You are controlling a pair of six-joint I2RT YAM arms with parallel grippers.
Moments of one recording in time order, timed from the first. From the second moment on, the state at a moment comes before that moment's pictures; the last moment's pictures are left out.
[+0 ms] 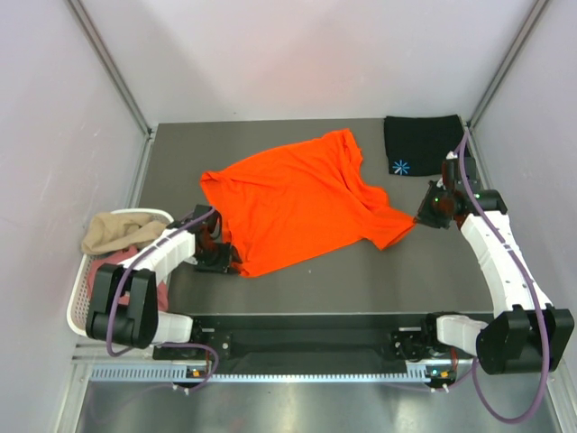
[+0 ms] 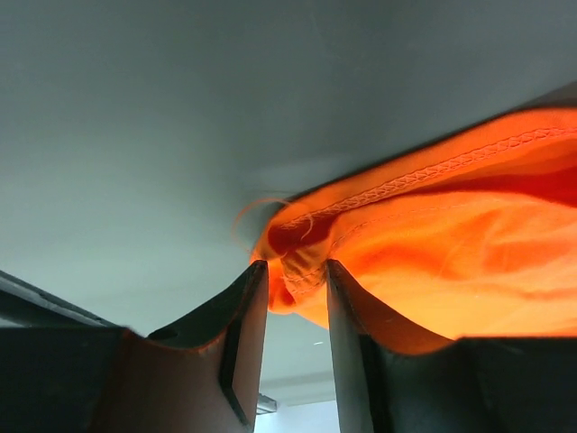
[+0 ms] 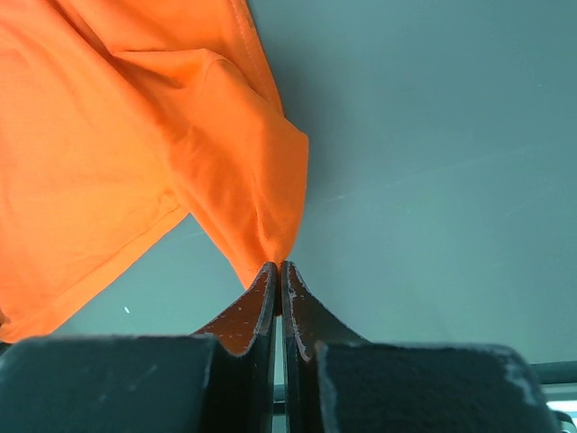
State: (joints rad) left arm -0.18 1.35 0.68 -0.73 0.14 -1.64; right arm 0.04 1.17 1.08 -0.87 -0.02 0.46
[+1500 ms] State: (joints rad) left arm -0.40 1.42 1.34 -1.04 -0.14 -0.62; right arm 0.02 1.42 1.48 -0.89 -0.02 0.46
